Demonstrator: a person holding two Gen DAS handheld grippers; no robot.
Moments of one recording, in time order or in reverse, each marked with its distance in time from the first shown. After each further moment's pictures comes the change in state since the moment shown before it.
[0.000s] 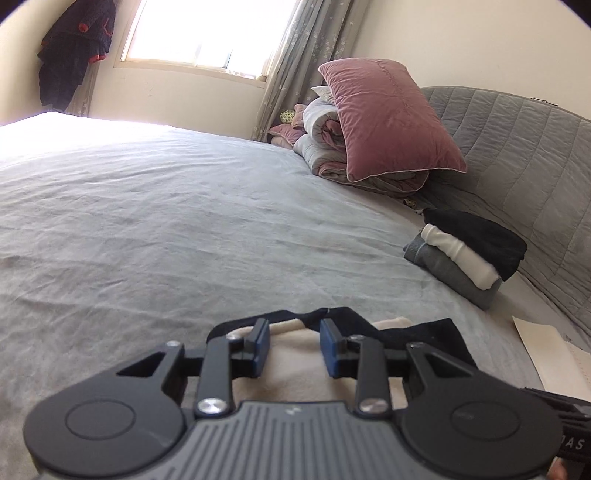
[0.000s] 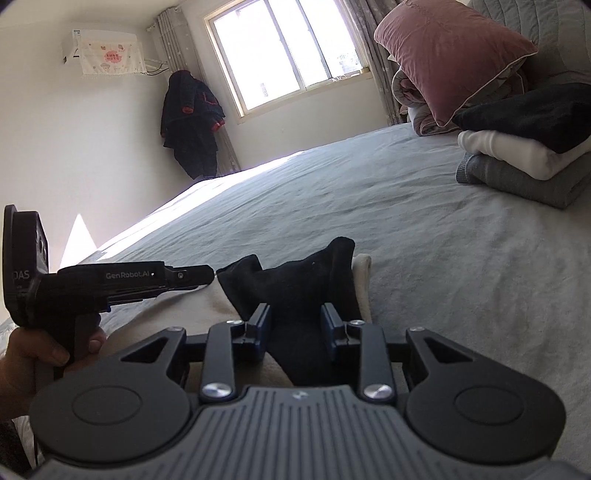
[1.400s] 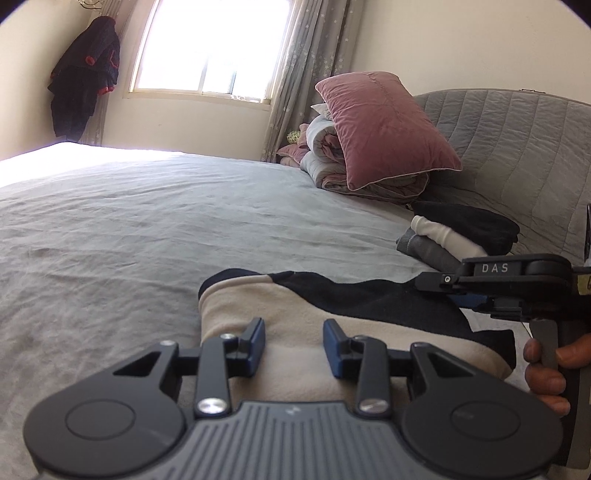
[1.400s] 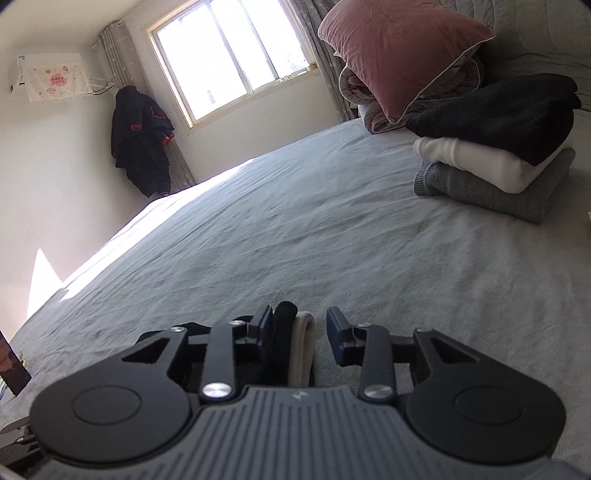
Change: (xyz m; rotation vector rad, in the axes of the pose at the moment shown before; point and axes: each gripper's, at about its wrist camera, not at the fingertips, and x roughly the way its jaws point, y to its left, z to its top) left arm -0.066 -0.042 -0.035 0.063 -0.113 0.051; right arm 0.013 -0.018 0.048 0.093 -0.004 -0.131
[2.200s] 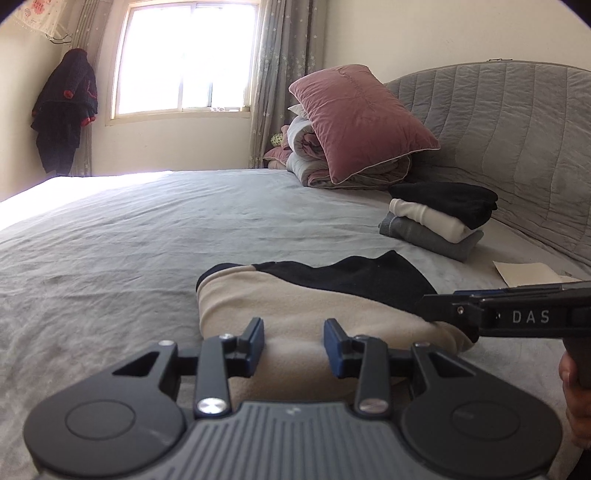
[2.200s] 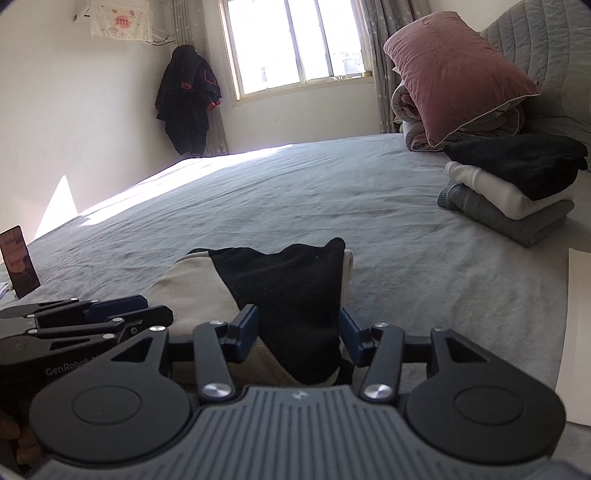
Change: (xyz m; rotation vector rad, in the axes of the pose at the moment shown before) left arm -0.033 -0.029 -0.007 0.125 0.025 0.039; right arm -0.054 0.036 -0.040 -0.242 0.034 0.016
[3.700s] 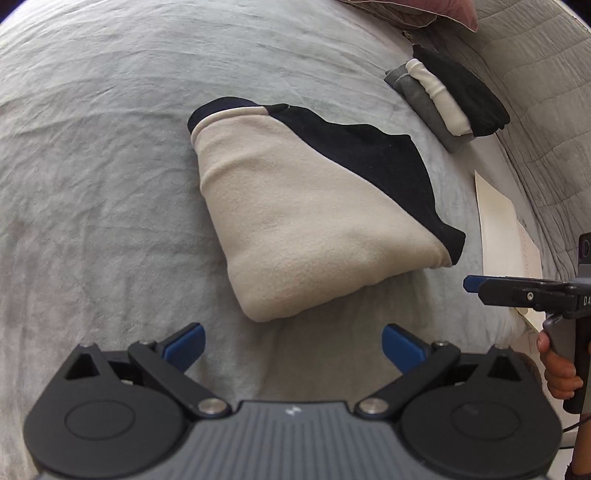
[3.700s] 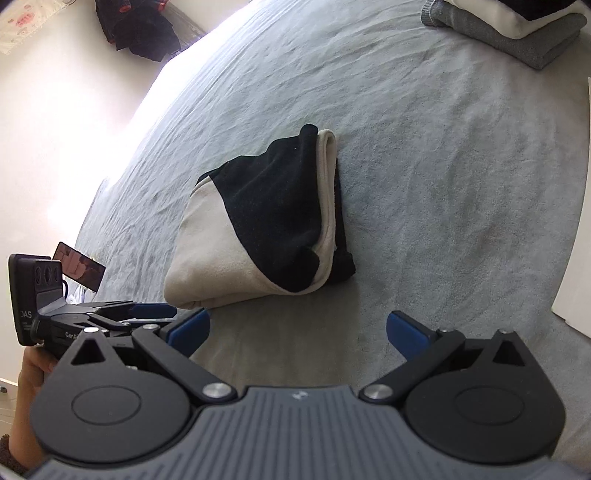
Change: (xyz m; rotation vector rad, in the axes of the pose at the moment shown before) left arm 0.047 0.067 0.034 -0.276 0.763 -0.284; right arm 0.020 -0.061 0.040 0.442 0.601 0.228
